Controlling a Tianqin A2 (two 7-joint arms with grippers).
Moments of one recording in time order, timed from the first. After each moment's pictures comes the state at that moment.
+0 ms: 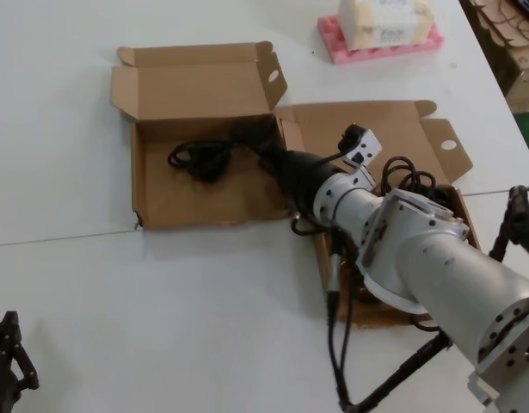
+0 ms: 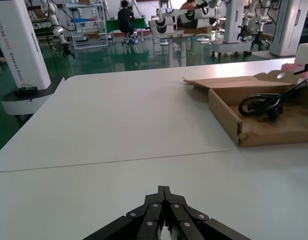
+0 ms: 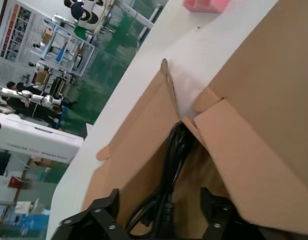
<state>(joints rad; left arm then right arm) 0.00 -0.30 1.60 -1.60 -1.80 0.00 0.00 1.25 0.00 -2.34 0.13 2.75 -0.34 0.45</state>
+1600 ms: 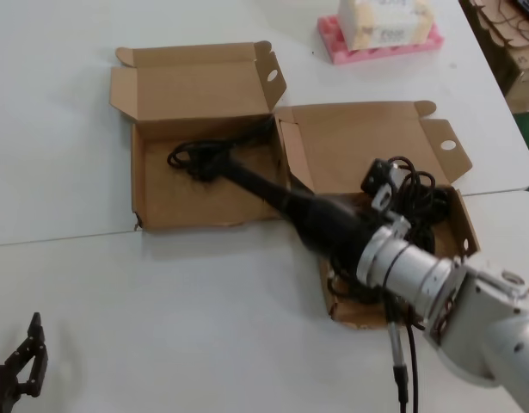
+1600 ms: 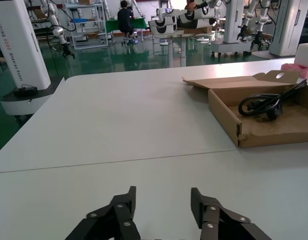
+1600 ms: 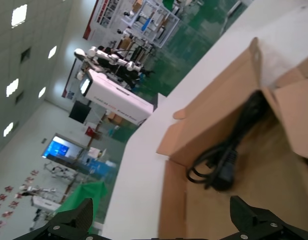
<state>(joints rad) 0.00 -0.30 1.60 -1.60 -1.80 0.00 0.00 0.86 0.31 -2.17 0.84 2.49 -0.52 0.45</state>
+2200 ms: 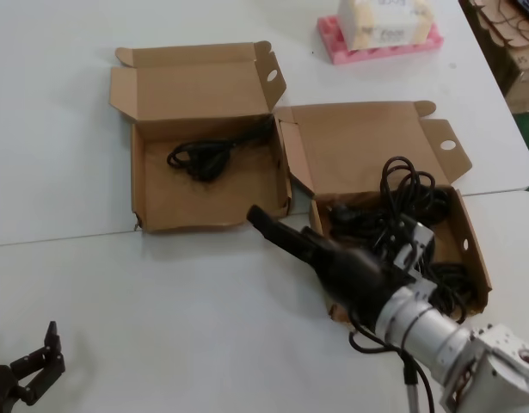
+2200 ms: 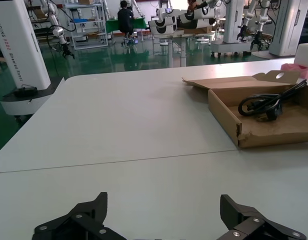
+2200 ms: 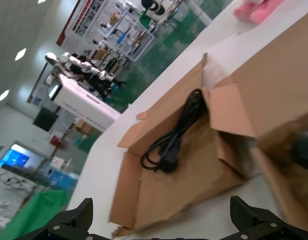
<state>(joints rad) 0.00 -0.30 1.60 -1.60 -1.80 0.00 0.00 0.57 0.31 -1.98 1.09 2.26 -0.35 0.45</state>
